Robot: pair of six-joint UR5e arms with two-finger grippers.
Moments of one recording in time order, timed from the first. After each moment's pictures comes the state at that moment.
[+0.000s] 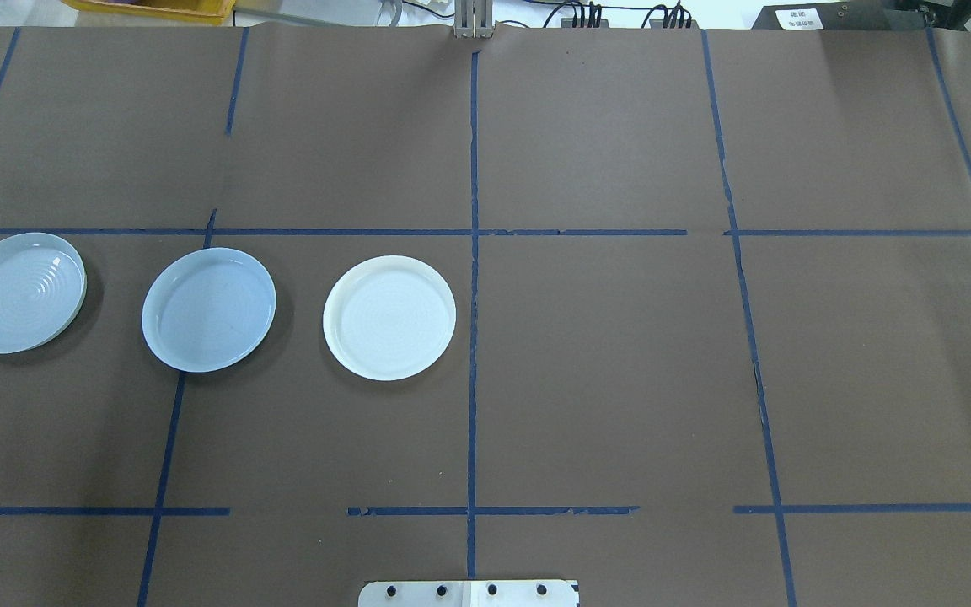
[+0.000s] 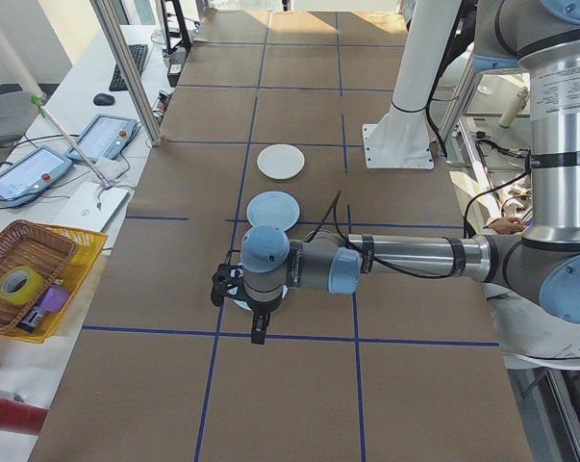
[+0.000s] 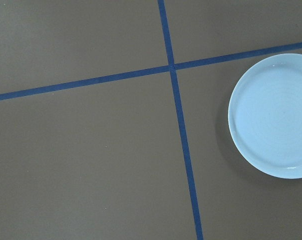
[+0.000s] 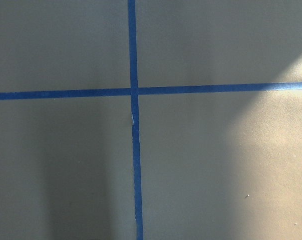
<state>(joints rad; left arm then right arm) -1.55 -1.43 -1.69 -1.79 -2.36 -0.11 1.54 -1.61 1.62 -1.56 2.30 0.09</state>
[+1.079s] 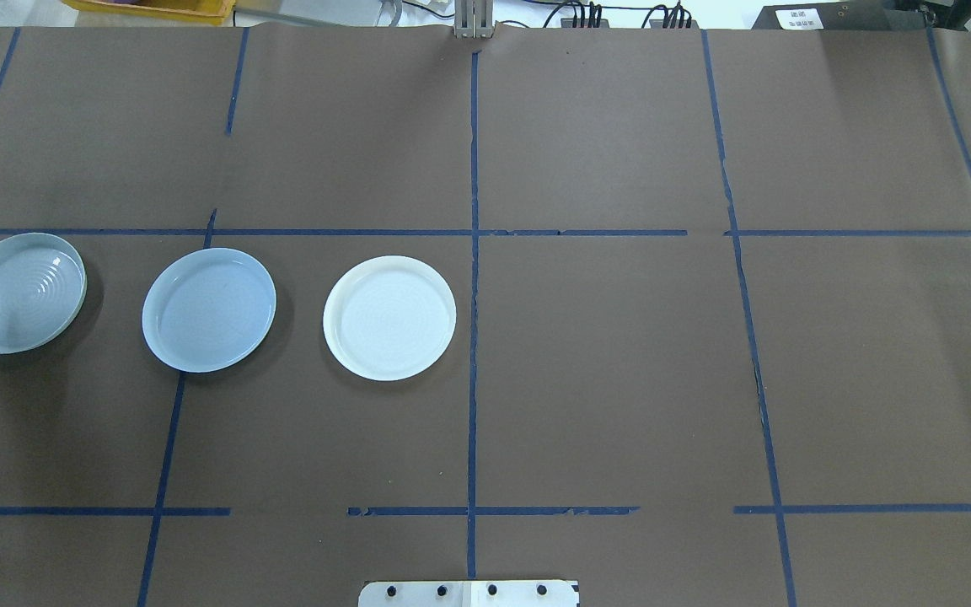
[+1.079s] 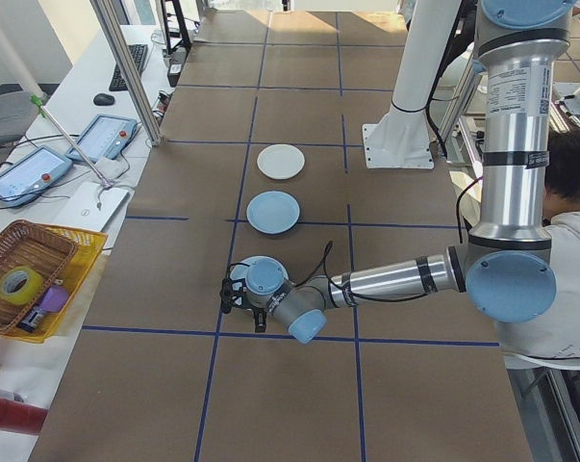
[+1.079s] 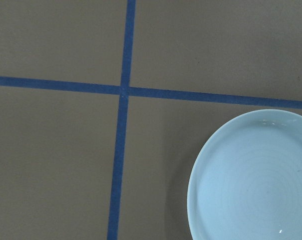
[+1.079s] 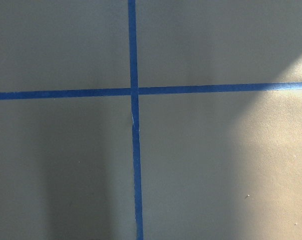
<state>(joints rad) -1.19 -1.56 -1.24 -2.58 -2.35 -0.82 1.54 -1.61 1.62 -1.56 2.30 0.09</state>
